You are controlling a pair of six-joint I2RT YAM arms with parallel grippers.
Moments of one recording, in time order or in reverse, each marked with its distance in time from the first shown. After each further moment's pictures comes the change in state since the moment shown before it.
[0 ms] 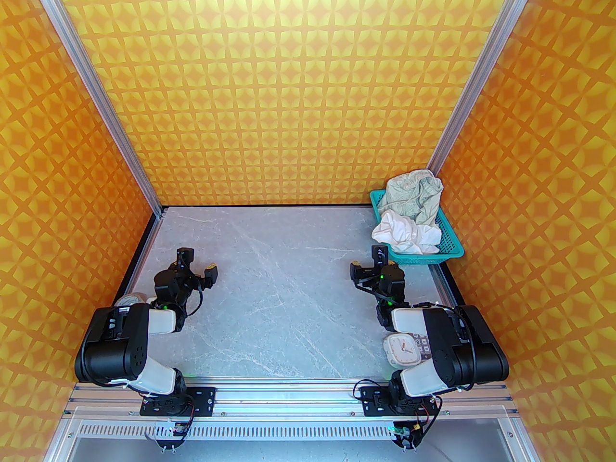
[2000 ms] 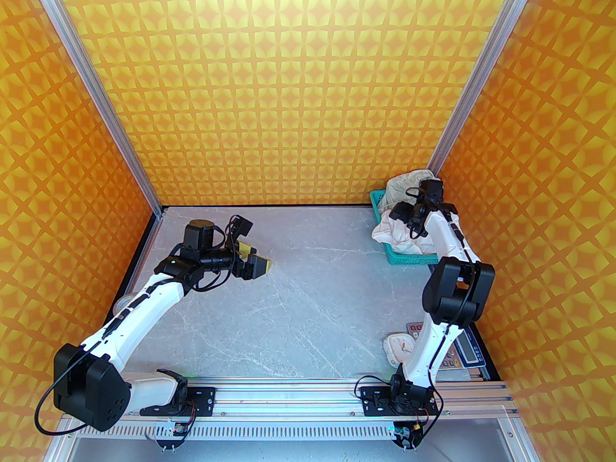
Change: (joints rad) left arm -0.446 -0.234 0.719 -1.252 0.486 -0.111; right arm -0.309 0.514 1.472 -1.536 -0.078 0.387
